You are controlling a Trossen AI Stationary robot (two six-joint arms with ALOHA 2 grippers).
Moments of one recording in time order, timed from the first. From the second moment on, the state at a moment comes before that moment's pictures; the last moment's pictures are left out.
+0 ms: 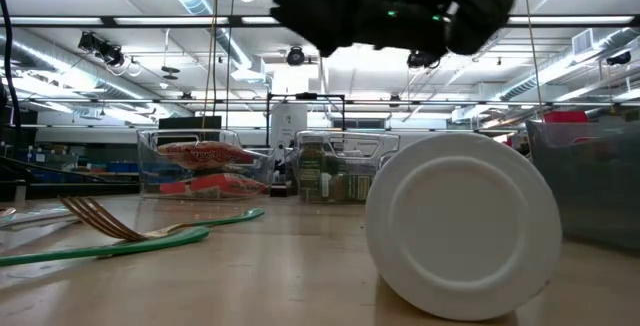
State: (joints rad) left arm -0.35 1.10 0.60 0.59 -0.24 0.30; right arm -0.07 1.80 0.87 0.91 -0.36 -0.12
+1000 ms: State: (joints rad) left arm -0.35 1.17 0.60 0.63 -0.24 -0.08; right arm 0.41 1.48 0.38 1.16 0.37 -0.31
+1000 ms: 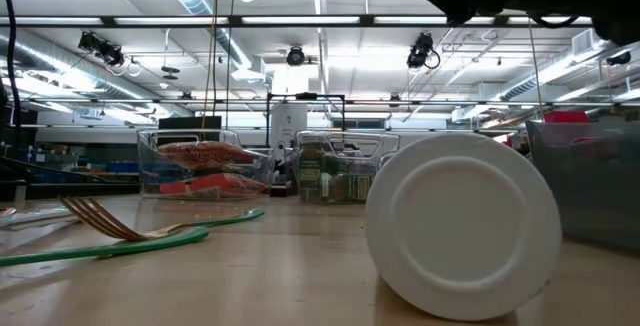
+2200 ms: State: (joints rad) left arm -0.53 1.84 1.13 -0.04 -0.37 0.20; right arm 0.63 1.48 0.38 0.77 0.55 -0.10
